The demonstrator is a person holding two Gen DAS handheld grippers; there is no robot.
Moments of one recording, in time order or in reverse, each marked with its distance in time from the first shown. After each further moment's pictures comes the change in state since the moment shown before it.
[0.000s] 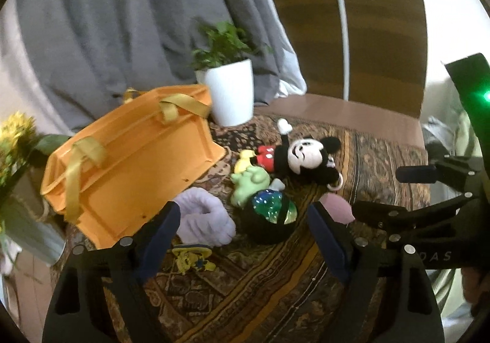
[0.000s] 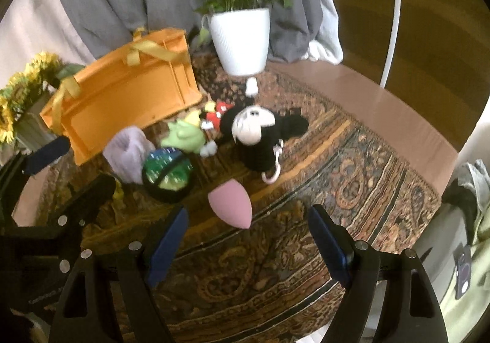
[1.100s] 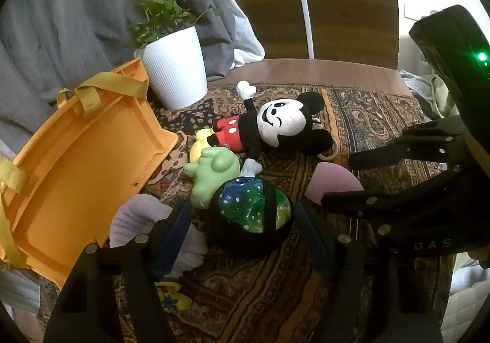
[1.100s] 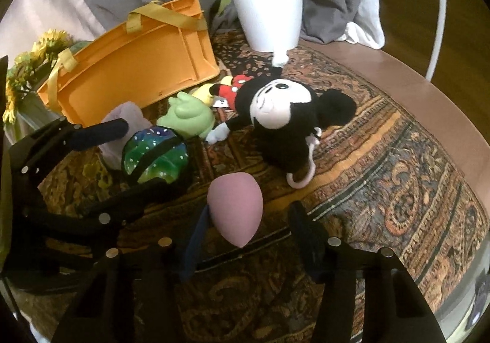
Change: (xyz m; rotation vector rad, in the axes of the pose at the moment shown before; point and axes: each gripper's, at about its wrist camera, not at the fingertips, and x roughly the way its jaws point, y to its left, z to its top) left arm 0.072 -0.013 -0.008 0.174 0.090 -0.164; right arm 0.062 -0.004 0.004 -0.083 0.050 0.149
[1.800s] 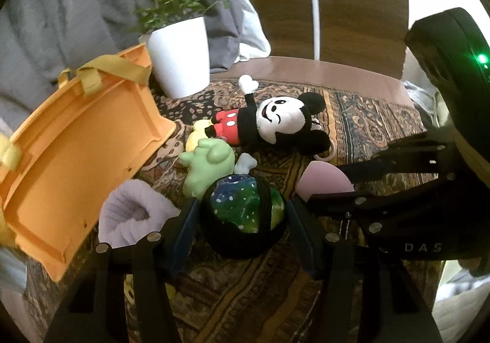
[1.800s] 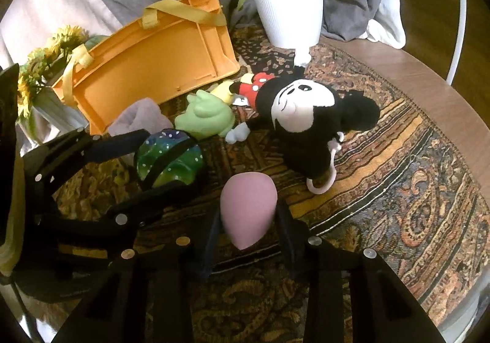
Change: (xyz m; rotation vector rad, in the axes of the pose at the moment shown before) left arm -0.003 -0.001 -0.002 -0.108 0.024 -0.005; right arm 0.001 0.004 0.003 -0.031 0.027 0.084
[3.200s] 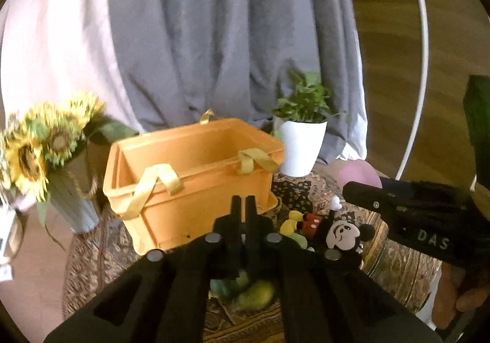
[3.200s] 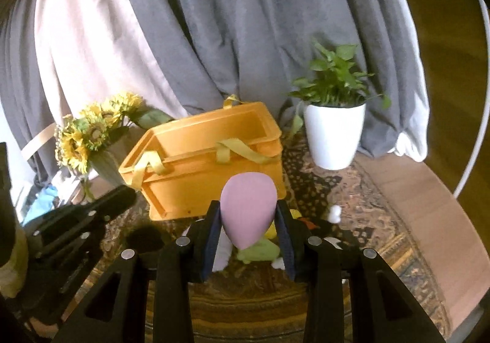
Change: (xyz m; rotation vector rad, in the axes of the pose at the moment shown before) left arm -0.122 0.048 0.039 -0.467 -0.250 0.373; right arm -0.090 0.045 0.102 -0.159 -0.278 0.137
